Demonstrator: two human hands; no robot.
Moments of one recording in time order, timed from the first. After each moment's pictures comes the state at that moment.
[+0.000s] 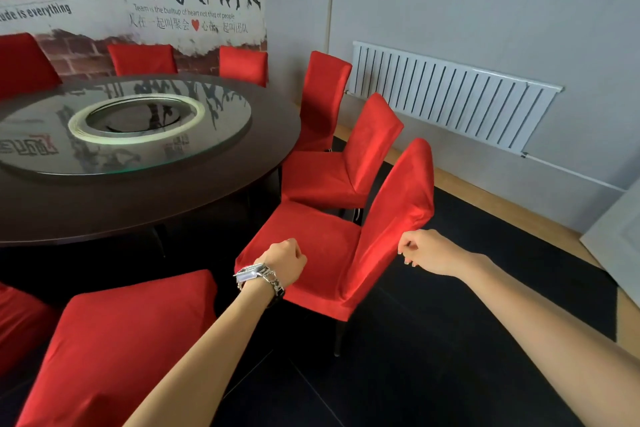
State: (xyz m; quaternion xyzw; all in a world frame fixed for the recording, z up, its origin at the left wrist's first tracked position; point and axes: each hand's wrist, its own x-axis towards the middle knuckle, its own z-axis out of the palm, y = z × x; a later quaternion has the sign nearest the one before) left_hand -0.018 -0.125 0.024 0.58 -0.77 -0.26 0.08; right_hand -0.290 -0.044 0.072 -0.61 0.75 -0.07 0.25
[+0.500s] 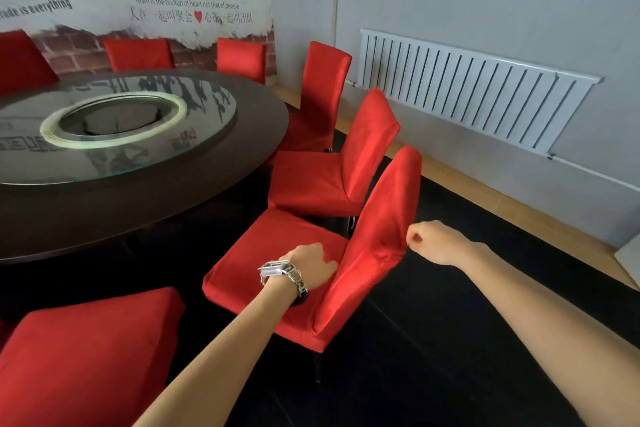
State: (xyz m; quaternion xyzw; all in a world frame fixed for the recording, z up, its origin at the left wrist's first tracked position) left_hand -0.212 -0.196 0.024 0.57 -0.78 -0.25 -0.01; right_hand -0.461 -0.161 0.056 -0.64 0.75 0.01 0.18
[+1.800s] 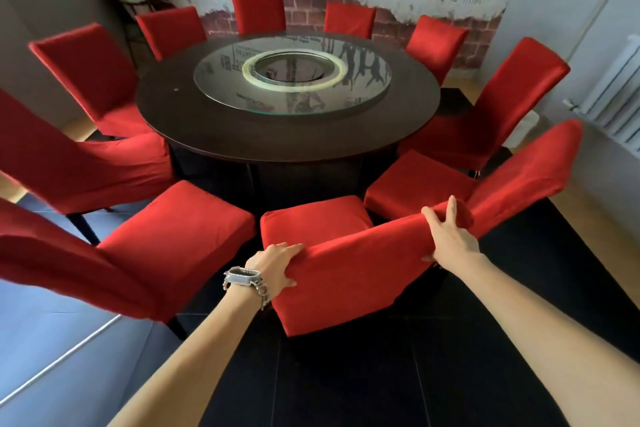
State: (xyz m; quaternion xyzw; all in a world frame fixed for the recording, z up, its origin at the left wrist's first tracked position) left_hand -0.258 -0.194 -0.006 0.78 -0.59 -0.20 0.01; right_hand -0.523 -0.371 0.019 -0.82 0.56 0.11 0.03
